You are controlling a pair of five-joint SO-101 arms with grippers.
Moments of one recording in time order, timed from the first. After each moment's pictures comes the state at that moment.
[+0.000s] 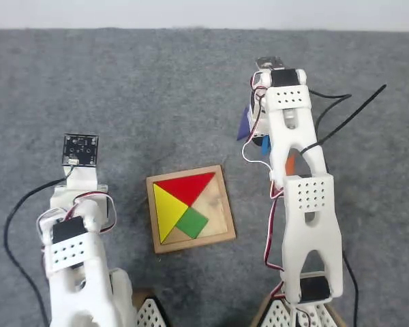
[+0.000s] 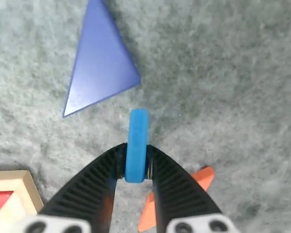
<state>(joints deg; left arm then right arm) -26.6 -52.5 77.8 41.3 -14.1 -11.6 58.4 -61.1 100.6 -1.4</state>
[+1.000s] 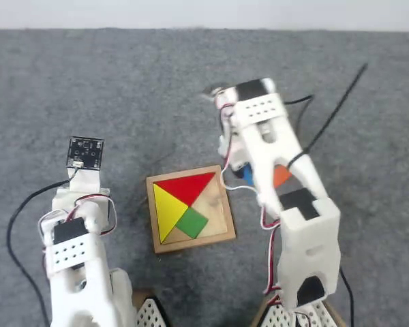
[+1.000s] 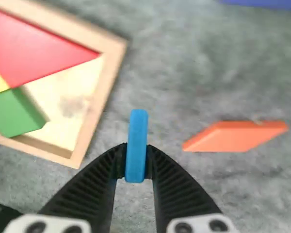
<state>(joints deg) -26.6 -52.5 79.0 41.3 -16.7 -24.9 28.5 -22.5 100.6 16.0</state>
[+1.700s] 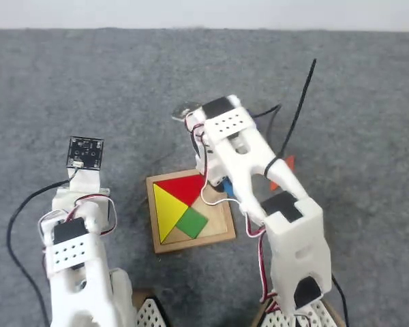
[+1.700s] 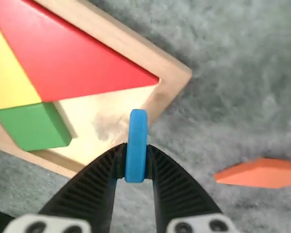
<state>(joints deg) -26.6 -52.5 79.0 41.3 -16.7 -33.1 31.2 -18.4 94.7 14.5</state>
